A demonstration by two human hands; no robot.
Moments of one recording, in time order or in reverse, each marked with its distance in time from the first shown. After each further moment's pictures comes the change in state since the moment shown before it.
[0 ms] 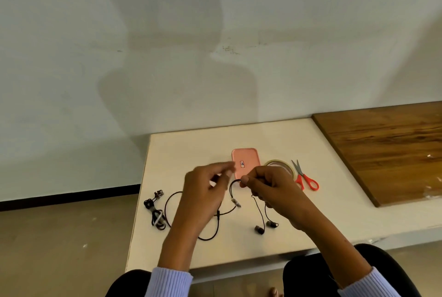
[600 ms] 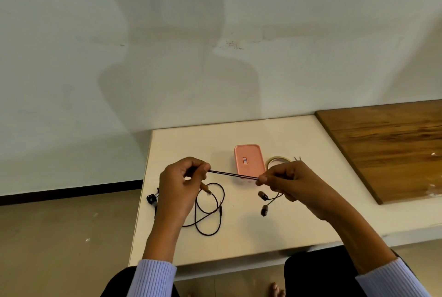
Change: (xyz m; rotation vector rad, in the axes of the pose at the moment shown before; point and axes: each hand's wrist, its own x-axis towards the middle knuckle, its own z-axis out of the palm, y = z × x) left_hand 0.001 -0.028 -0.025 -0.127 0.201 -0.131; right_hand -0.001 0.010 -0.031 0.102 -0.123 0.069
